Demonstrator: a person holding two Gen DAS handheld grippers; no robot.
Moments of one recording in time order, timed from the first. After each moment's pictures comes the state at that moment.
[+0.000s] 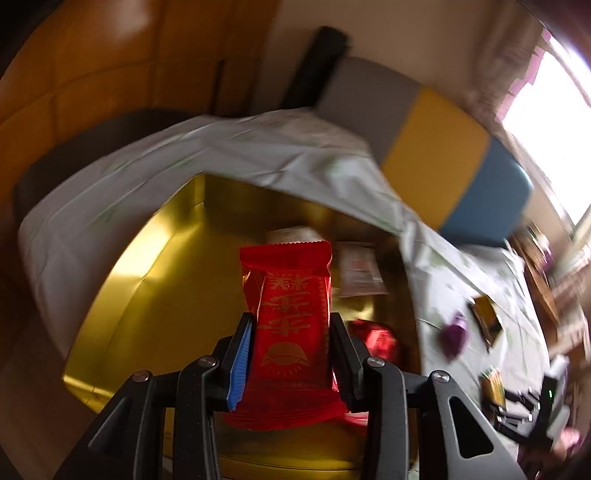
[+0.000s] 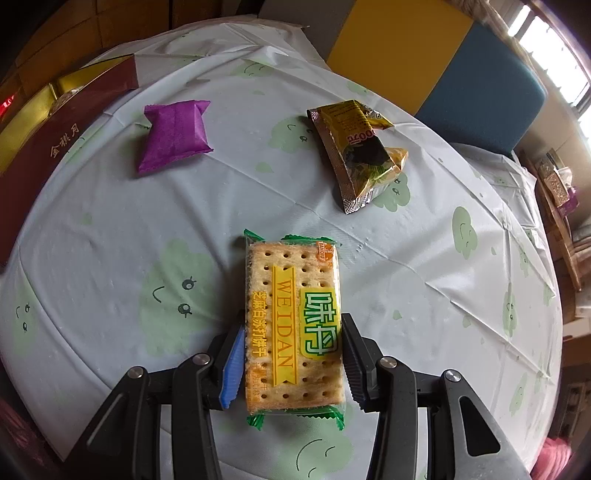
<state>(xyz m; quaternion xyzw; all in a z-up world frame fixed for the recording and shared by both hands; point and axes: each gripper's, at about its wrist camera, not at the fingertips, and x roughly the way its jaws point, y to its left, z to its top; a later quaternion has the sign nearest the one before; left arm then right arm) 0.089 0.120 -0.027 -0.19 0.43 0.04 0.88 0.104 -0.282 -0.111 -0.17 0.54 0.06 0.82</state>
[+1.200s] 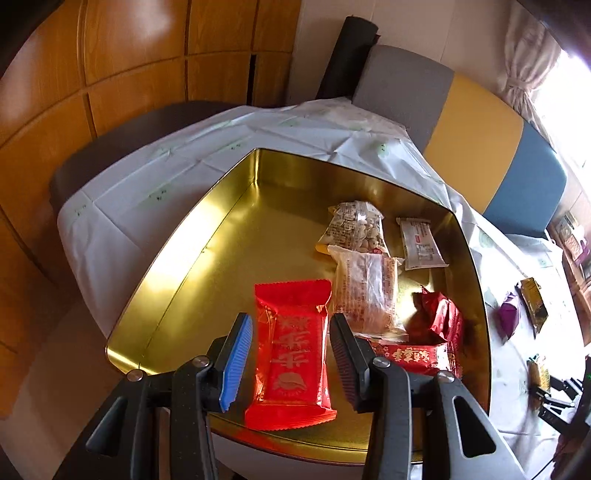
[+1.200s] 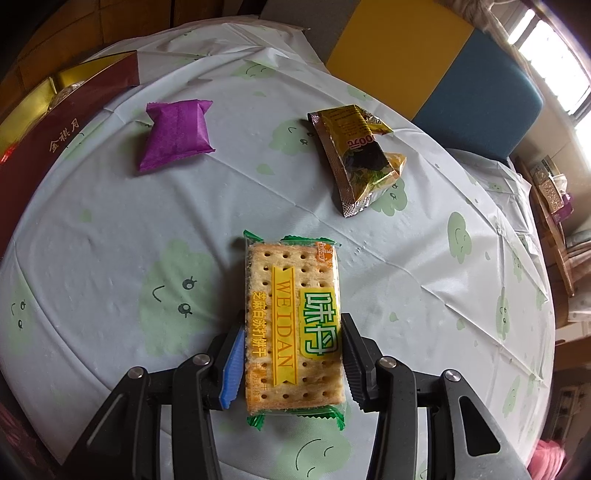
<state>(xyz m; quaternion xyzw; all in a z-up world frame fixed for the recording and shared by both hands) 0.066 0.124 -0.045 -0.13 0.44 0.10 0.88 0.101 -0.278 -0.108 -0.18 0.54 0.06 0.82</state>
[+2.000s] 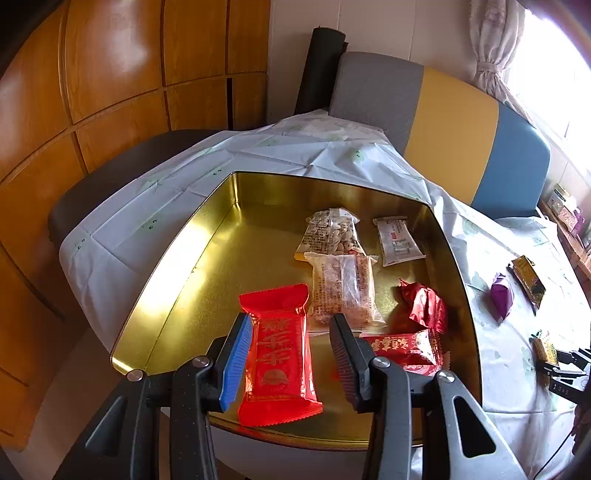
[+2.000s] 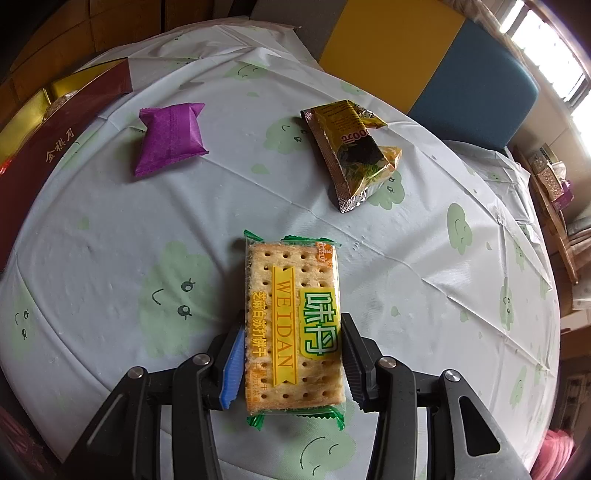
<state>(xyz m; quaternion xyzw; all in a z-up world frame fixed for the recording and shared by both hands) 0.054 0.102 -0.032 -0.08 0.42 0.09 0.90 0.103 -0.282 -0.109 -0.17 0.54 0.05 0.82</state>
